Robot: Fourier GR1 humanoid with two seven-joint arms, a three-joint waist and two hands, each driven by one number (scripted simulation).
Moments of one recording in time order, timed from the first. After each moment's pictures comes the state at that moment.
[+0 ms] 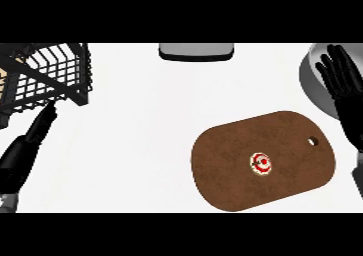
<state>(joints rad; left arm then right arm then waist) 0.00 0.54 -0.10 -1.48 0.08 0.08 -0.18 -0.26 -0.52 0.08 -1.64 -0.31 -0.10 -0.02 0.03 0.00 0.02</state>
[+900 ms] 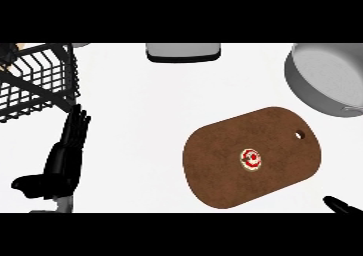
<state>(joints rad) 0.02 0.21 -0.15 -1.58 0.16 0.27 -0.16 0.29 -0.38 -0.14 -1.87 -0.14 -0.16 -0.84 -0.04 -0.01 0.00</state>
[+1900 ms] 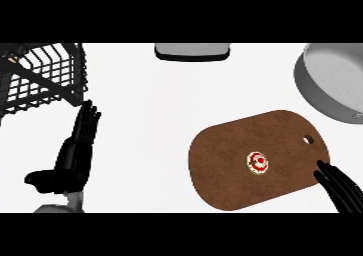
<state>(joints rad) -0.01 0.17 -0.17 -1.58 0.13 0.26 -0.14 0.53 -0.45 0.16 -2.19 0.66 -0.11 -0.12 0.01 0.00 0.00</state>
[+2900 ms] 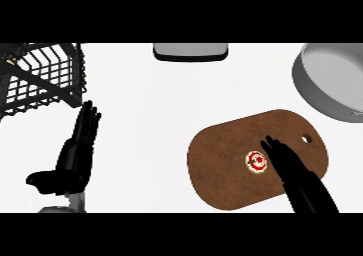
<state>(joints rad) 0.00 0.11 -0.14 -1.60 0.07 0.24 -0.12 0.23 -0.25 0.29 -1.89 0.92 0.03 0.12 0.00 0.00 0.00</state>
